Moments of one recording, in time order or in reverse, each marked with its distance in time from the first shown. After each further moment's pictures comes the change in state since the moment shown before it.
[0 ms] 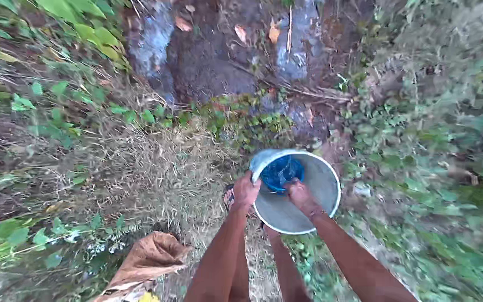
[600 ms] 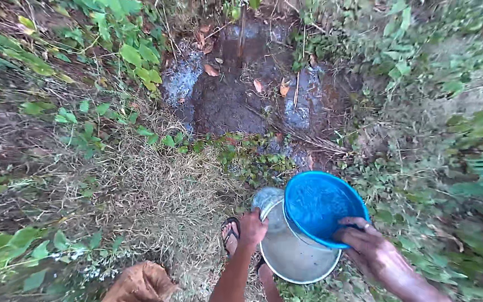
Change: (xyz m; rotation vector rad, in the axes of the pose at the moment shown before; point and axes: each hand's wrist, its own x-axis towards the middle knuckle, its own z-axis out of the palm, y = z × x) left_hand 0.009 -0.010 0.002 -0.008 -0.005 -0.001; right_hand -0.127 -0.011 -0.183 -0.120 0.574 -0.689
